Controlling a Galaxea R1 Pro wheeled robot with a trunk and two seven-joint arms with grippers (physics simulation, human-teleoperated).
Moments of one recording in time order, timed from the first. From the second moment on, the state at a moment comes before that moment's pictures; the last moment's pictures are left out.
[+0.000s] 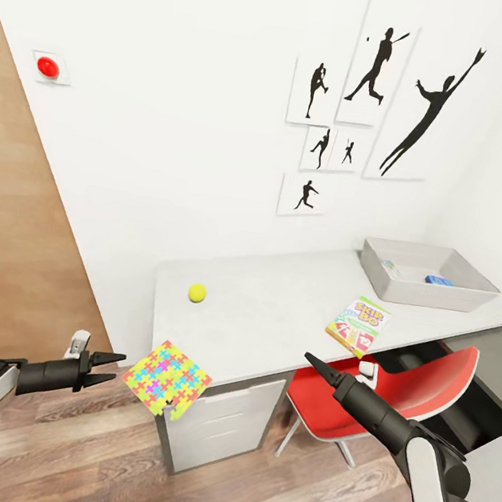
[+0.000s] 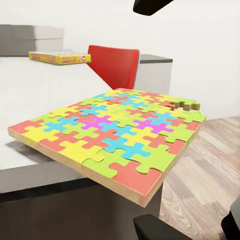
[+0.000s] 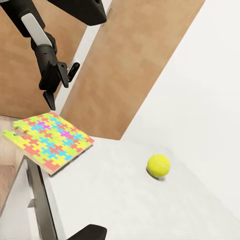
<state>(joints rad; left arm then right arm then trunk) -0.75 0.40 0.05 -0.35 0.38 0.76 -1.21 -0.30 -0.05 -0.26 -1.55 -0.60 0.85 0.75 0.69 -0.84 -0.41</state>
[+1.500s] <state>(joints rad) -0.75 0.40 0.05 -0.35 0.38 0.76 -1.21 -0.30 -0.05 -0.26 -1.55 -0.60 0.85 0.75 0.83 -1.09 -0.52</state>
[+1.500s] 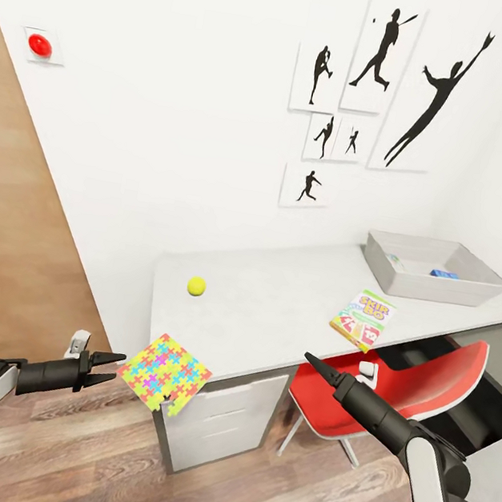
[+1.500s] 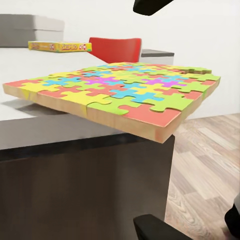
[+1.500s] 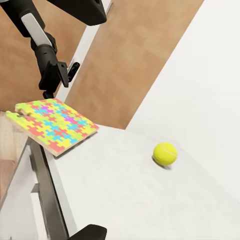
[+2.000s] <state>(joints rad) -0.75 0.40 0.05 -0.35 0.38 0.76 -1.21 -0.30 -0.05 -0.26 -1.55 -0.60 0.85 0.75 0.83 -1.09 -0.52</state>
